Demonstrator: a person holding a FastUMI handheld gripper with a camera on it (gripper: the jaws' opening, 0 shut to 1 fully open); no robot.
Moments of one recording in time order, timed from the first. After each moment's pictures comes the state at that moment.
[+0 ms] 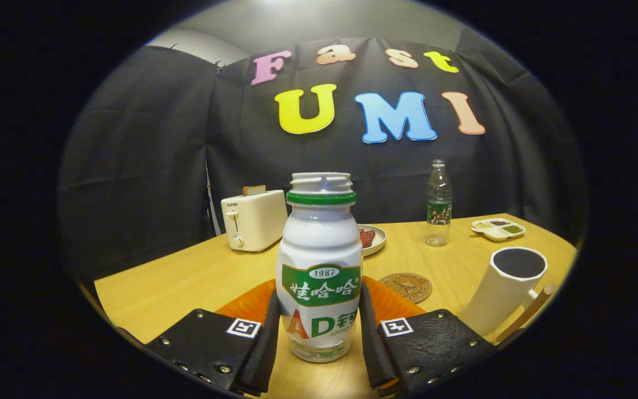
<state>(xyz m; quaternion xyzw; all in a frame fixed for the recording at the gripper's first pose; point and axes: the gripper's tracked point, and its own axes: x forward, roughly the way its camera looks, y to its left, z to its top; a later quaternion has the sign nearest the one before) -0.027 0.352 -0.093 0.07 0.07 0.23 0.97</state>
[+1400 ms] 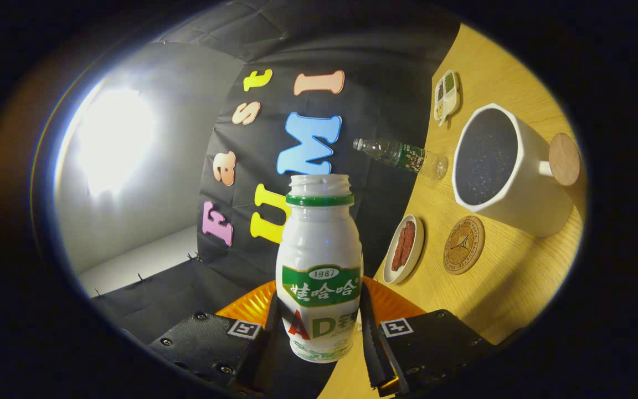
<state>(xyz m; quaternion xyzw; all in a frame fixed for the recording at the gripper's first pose) -0.018 0.307 -0.014 0.61 0.03 0.25 0.75</state>
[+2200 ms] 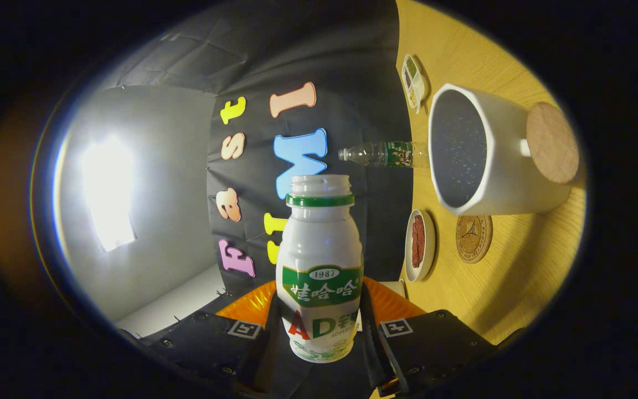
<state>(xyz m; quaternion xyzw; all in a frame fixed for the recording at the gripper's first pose) -0.008 0.288 -0.007 0.70 0.01 0.25 0.67</state>
